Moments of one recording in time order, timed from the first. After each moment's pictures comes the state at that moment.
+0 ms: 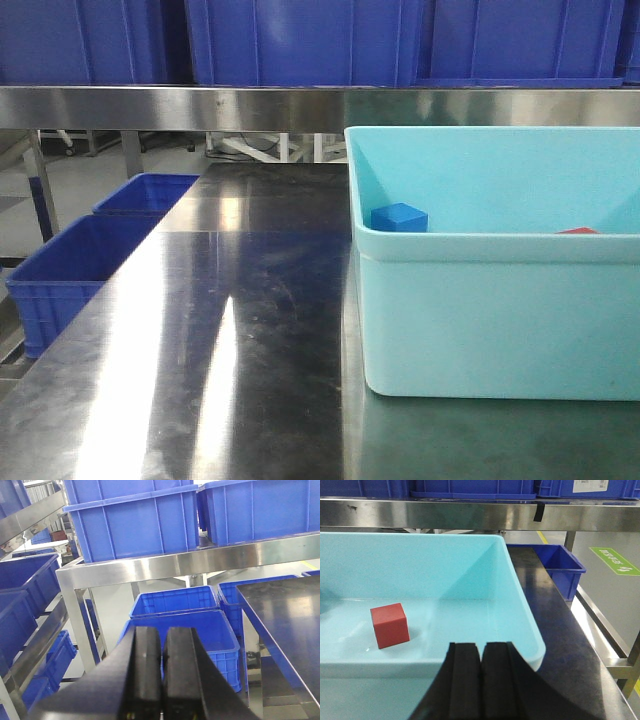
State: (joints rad) left arm -0.02 -0.01 0.01 -0.01 0.03 0.14; right arm -0.08 -0.01 0.03 -0.03 0.17 0.06
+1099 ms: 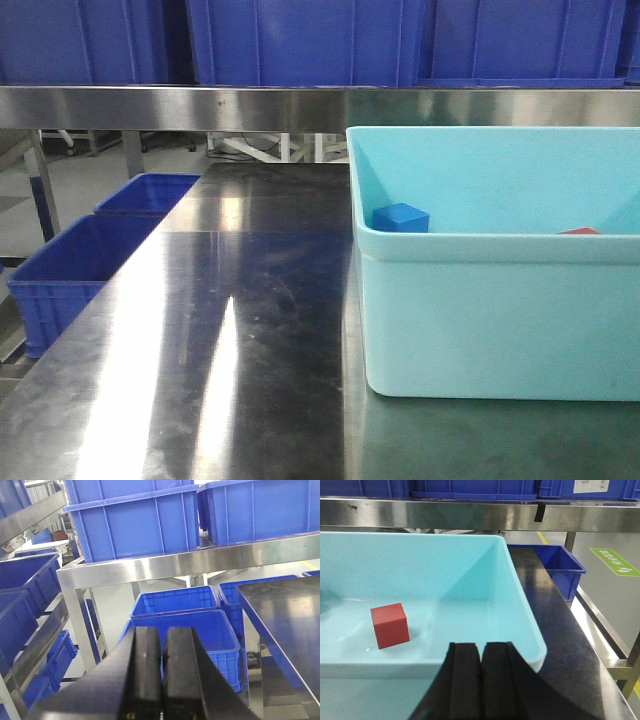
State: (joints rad) left arm -0.02 -0.01 0.01 -0.01 0.03 0.14; right arm -0.08 -0.01 0.03 -0.04 0.17 0.06
